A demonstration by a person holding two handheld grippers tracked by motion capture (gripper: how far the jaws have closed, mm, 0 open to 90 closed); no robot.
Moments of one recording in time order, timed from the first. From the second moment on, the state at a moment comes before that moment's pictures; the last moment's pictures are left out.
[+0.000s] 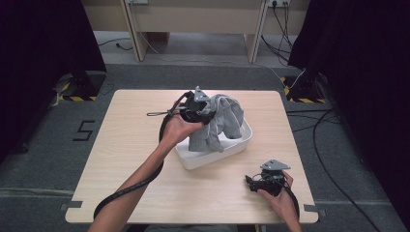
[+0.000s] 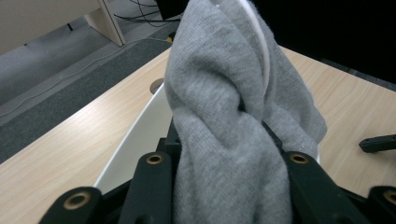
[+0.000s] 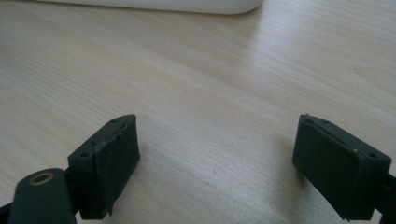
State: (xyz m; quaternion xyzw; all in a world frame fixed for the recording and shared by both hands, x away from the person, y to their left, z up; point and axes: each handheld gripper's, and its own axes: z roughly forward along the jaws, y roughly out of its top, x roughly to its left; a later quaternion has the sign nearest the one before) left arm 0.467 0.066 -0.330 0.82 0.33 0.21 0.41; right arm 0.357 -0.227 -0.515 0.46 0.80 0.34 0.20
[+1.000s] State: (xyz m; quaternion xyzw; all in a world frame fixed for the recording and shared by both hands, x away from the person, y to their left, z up) left arm 0.452 0.122 -0.283 0.80 0.34 0.20 0.46; right arm 0.358 -0.226 -0.515 0.46 0.80 0.34 0.20
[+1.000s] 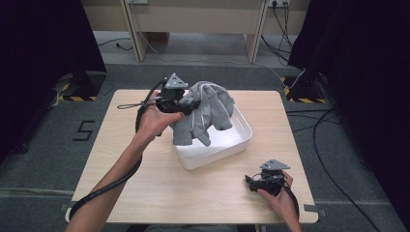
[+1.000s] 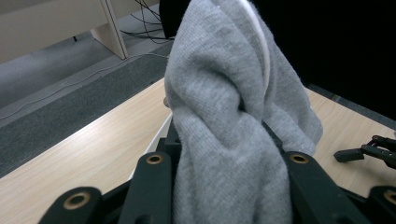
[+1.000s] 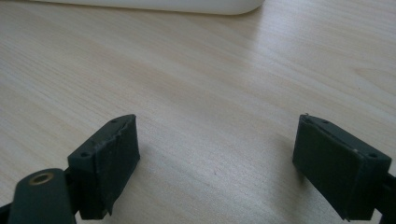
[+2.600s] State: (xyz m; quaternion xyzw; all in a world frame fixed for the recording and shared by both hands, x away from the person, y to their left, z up) left arm 0.407 0.279 -0.279 0.74 0.42 0.24 0.47; right arm 0.360 -0.222 -0.515 0.46 0.80 0.34 0.20
